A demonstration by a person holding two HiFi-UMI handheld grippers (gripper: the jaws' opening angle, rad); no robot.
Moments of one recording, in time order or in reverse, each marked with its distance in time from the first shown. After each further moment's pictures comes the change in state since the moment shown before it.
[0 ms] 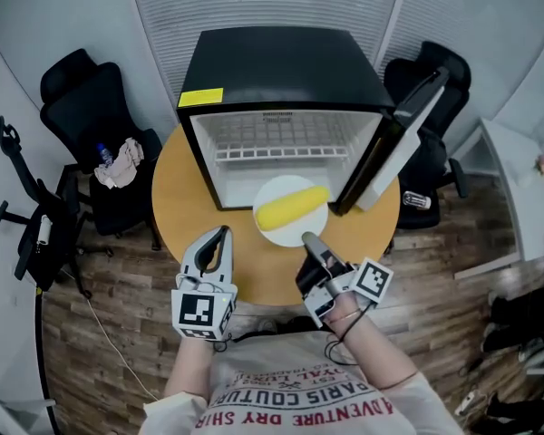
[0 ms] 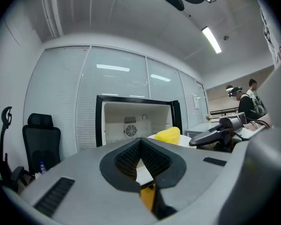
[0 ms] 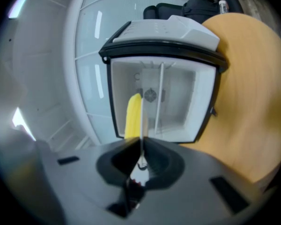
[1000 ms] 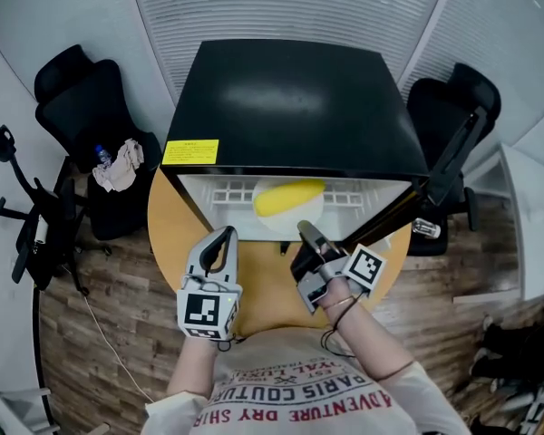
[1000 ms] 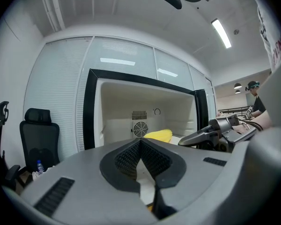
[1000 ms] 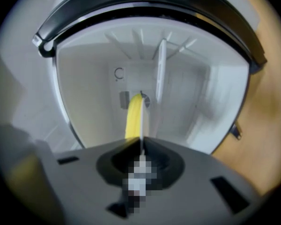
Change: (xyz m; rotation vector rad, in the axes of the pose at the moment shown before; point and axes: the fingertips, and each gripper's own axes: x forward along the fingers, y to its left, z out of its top) left arm 0.120 0.047 -0.012 -0.029 0.052 0.057; right arm 0.133 -0.033 0.088 0.062 0.037 -0.087
